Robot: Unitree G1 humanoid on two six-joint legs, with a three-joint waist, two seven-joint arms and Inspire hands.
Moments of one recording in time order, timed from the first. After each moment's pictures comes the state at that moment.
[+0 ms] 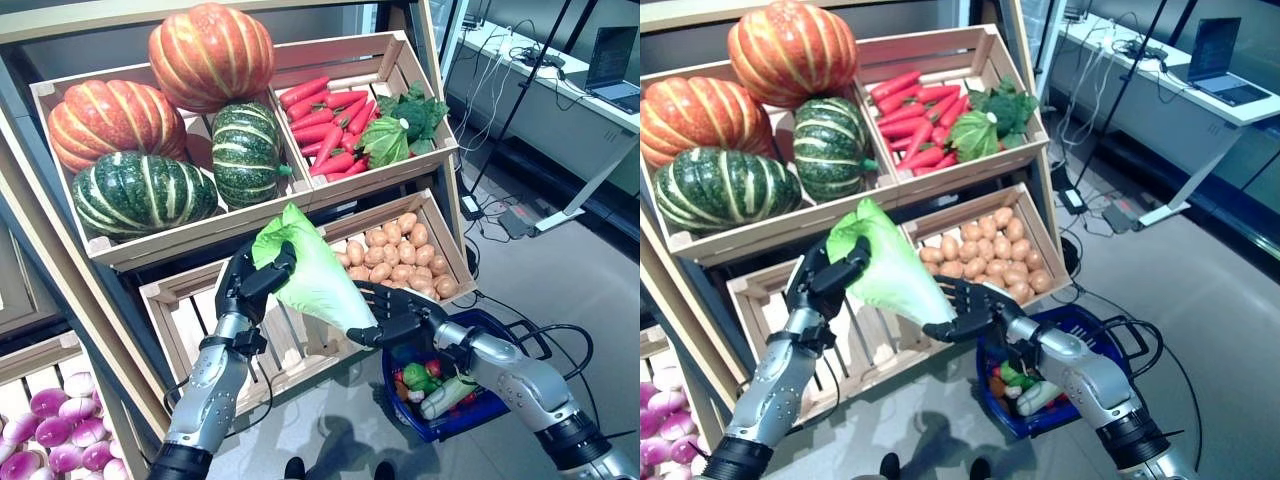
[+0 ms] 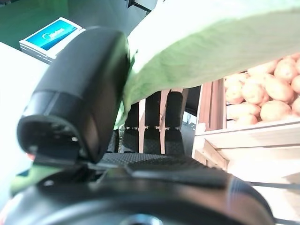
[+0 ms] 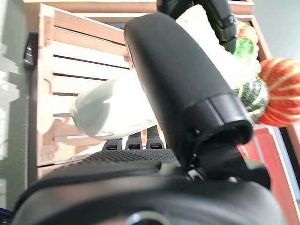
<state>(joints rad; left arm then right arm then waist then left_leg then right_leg) -0.05 0.37 -0.12 0.02 -0.75 -0.11 0.09 -0.21 -0.57 0.34 -0.12 0.72 0.51 0.20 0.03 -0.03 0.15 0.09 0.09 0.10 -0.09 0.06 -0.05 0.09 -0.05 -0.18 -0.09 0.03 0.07</state>
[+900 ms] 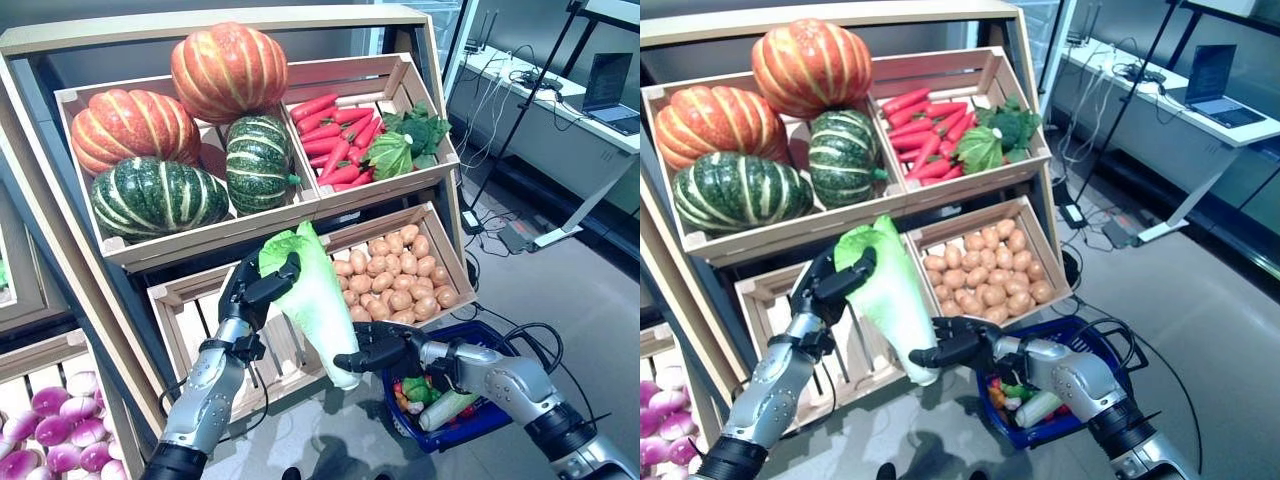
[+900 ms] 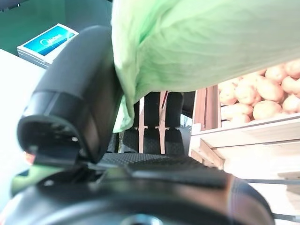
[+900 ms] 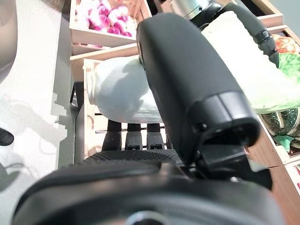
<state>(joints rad) -0.05 0.40 -0.14 0.06 -0.76 -0.10 0.05 -0.27 -0.57 0.44 -0.01 0.87 0.65 0.28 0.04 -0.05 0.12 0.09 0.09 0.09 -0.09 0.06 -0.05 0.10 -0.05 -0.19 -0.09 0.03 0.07</state>
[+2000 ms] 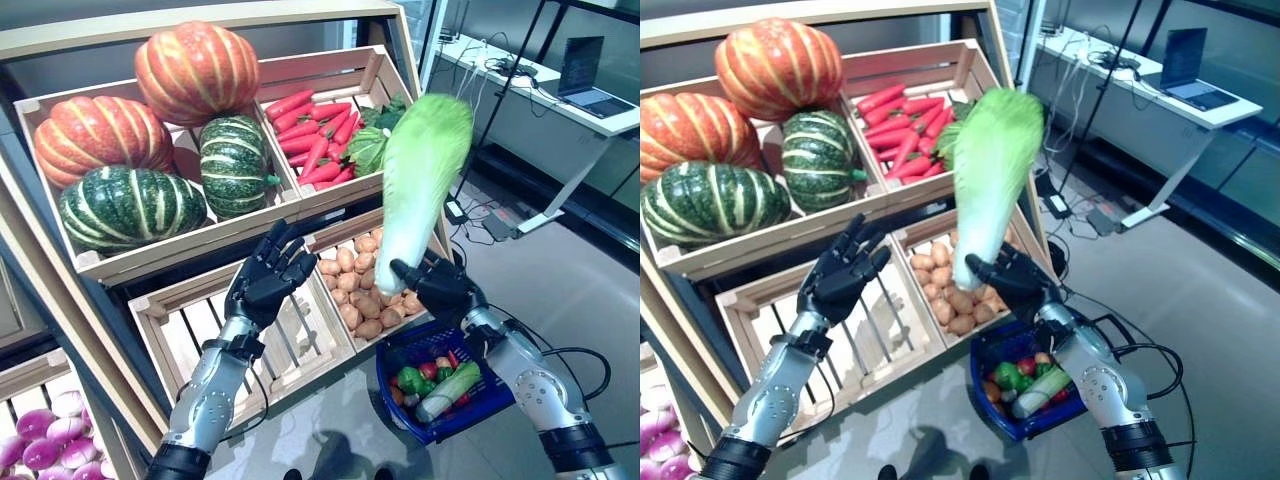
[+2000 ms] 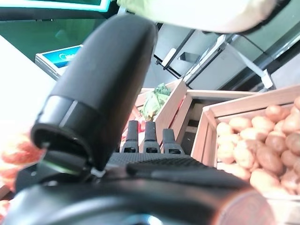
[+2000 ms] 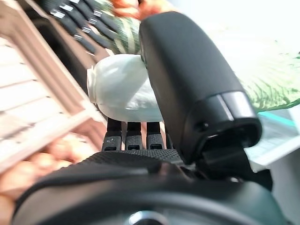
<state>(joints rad) -0.05 0.36 -0.11 0.03 -1.00 -0.07 -0.11 -0.14 -0.46 0.06 -0.04 1.04 0.27 0.10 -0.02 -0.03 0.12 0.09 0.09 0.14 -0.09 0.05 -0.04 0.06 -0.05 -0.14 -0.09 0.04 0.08</state>
